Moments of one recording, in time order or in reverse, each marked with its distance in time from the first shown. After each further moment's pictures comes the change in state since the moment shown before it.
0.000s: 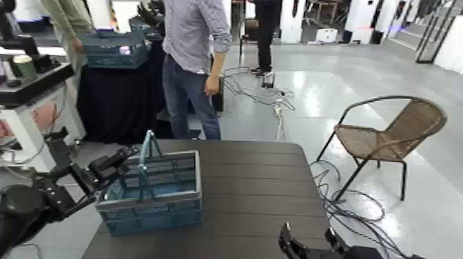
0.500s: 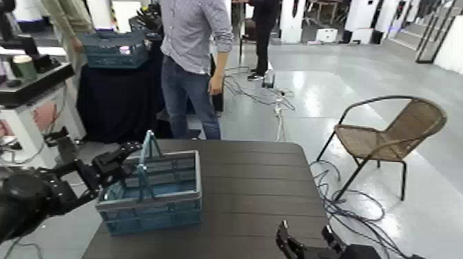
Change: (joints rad) left arm -0.135 0.011 -0.142 0.161 0.113 0.102 -0.066; right arm -0.018 -0.002 0.015 0.020 -0.009 -0.020 0.003
